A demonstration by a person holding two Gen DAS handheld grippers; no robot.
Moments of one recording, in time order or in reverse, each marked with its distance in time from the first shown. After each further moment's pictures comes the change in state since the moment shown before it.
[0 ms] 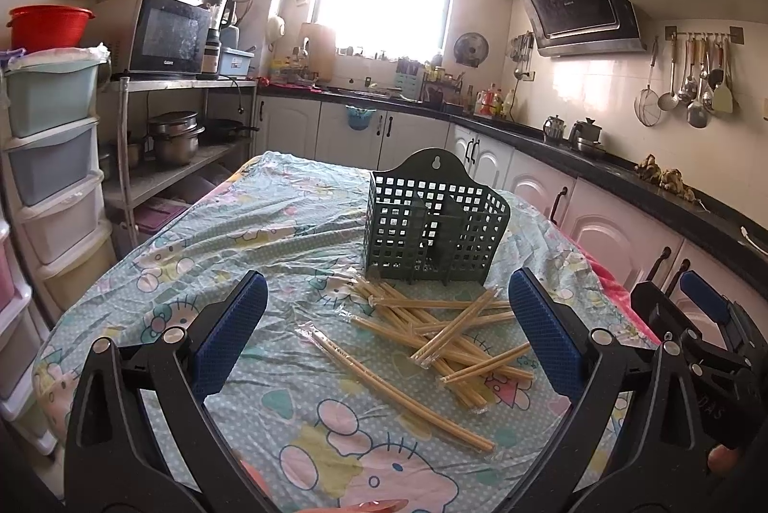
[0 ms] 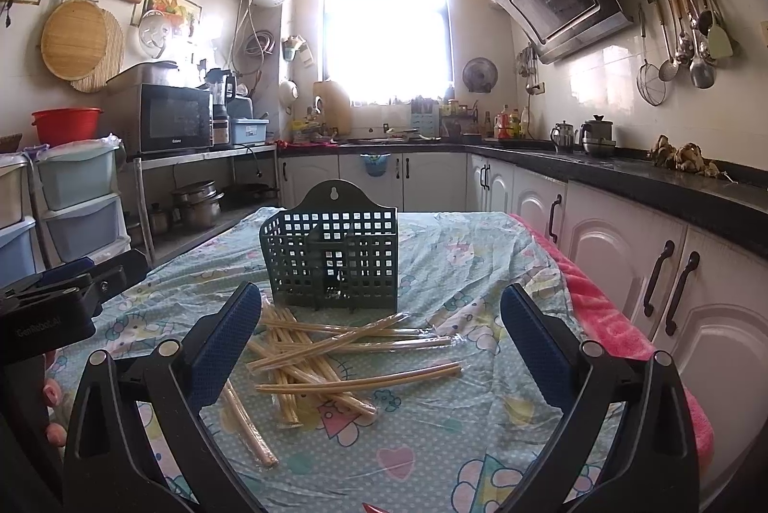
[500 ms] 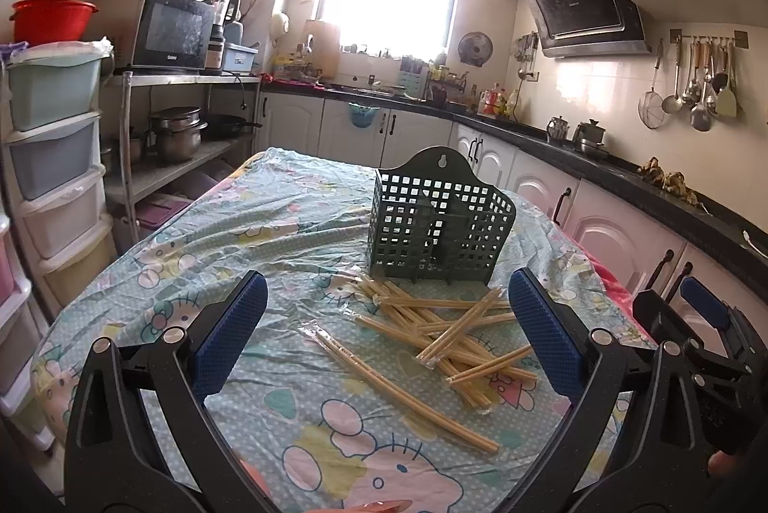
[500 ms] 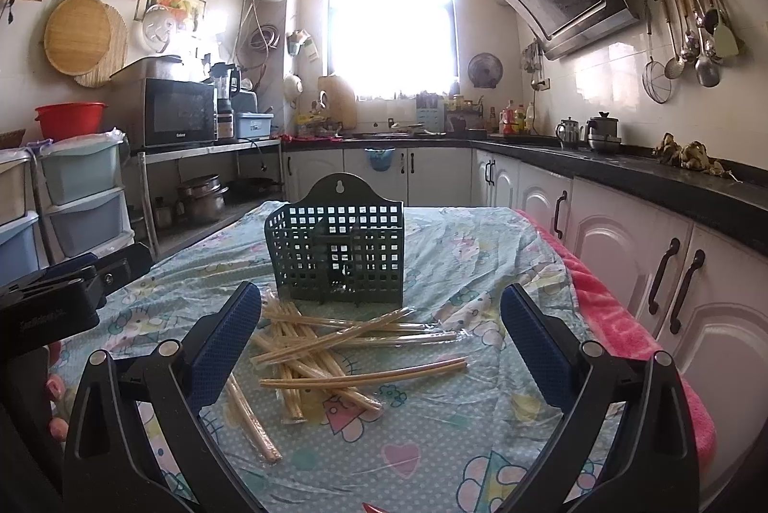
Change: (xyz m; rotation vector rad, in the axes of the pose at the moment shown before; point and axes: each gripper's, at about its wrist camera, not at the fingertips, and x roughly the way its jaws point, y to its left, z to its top) left arm 0.003 0.003 -0.001 -0.009 0.006 0.009; right arm 0.003 0.003 -0.004 -0.008 0.017 0.022
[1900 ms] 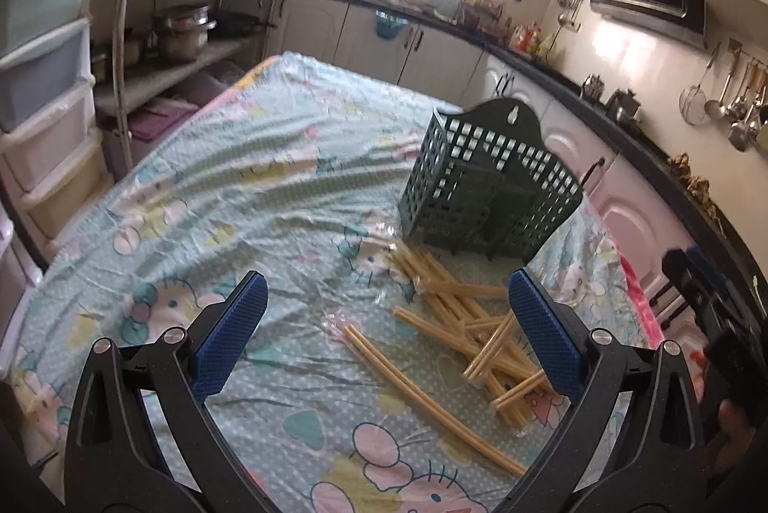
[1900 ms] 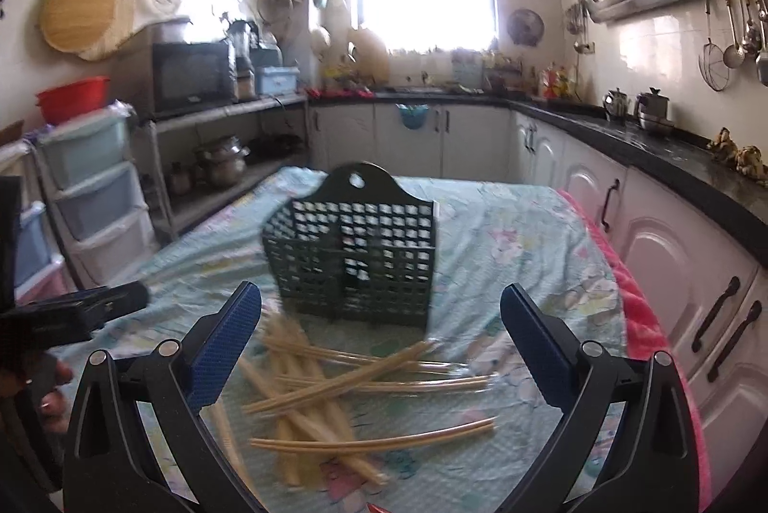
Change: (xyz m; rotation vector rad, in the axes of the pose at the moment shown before) left arm 0.089 0.056 0.025 -0.151 0.320 -0.011; right arm 0.103 -0.017 0.052 -0.054 0.202 0.082
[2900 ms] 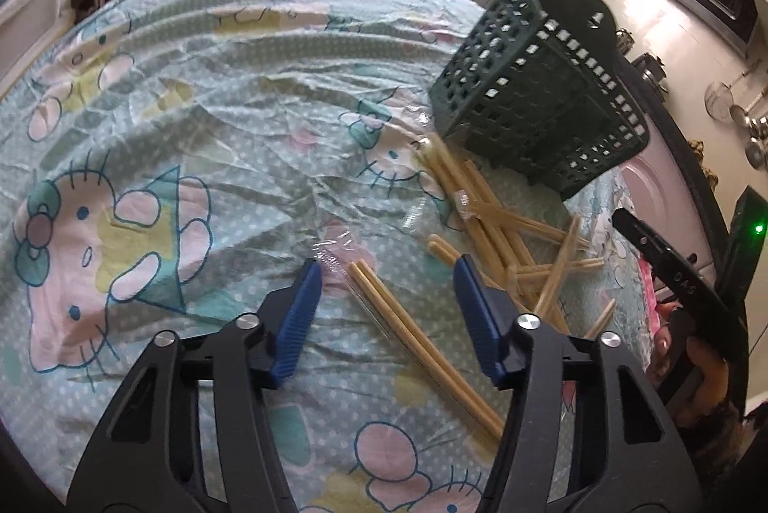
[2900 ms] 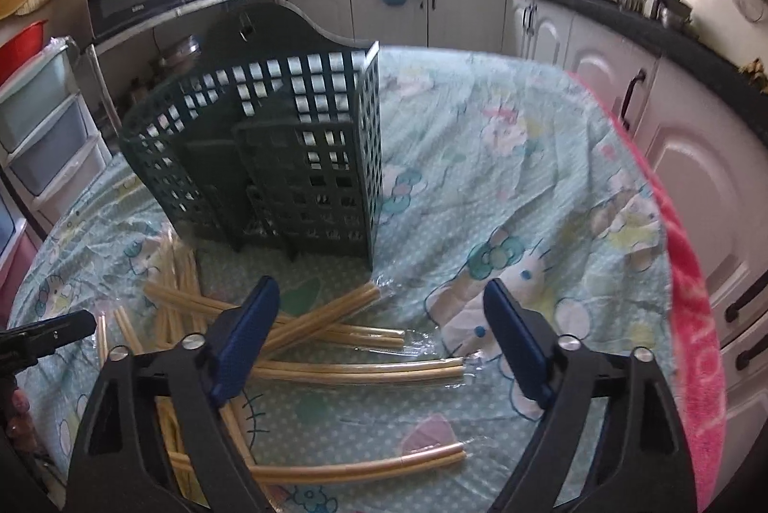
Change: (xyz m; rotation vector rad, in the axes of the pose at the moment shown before) left arm 0.087 0.033 -0.023 -0.166 0.318 -0.065; right arm 0.134 -0.046 -0.024 0.065 0.386 0.025
